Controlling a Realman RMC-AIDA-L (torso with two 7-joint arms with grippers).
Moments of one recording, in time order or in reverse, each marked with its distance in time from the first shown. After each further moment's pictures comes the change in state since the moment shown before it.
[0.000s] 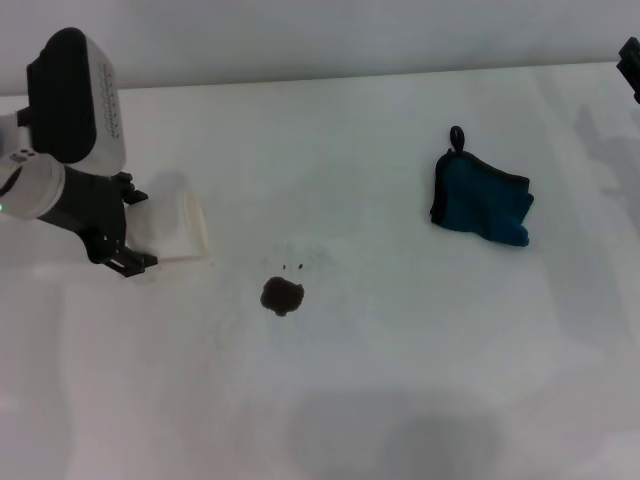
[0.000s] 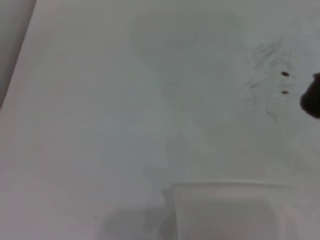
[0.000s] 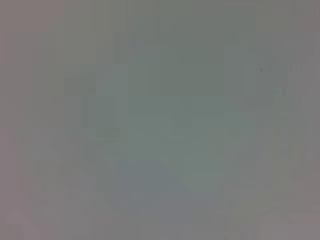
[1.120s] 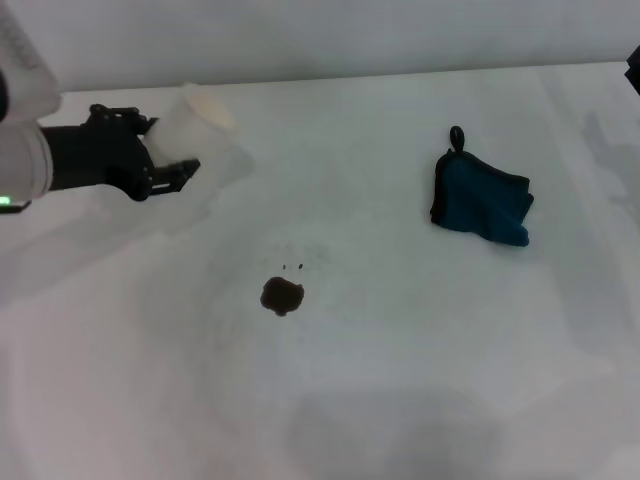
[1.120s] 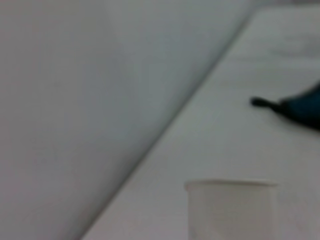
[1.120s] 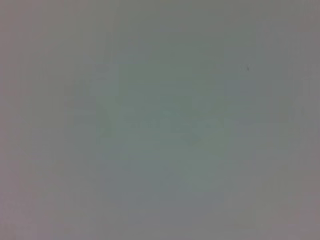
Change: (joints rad) left arm 0.228 -0.013 0.007 0.064 -0.644 0.196 0.073; right arm -0.024 -0.002 -0.002 0.011 0.000 0.029 0.026
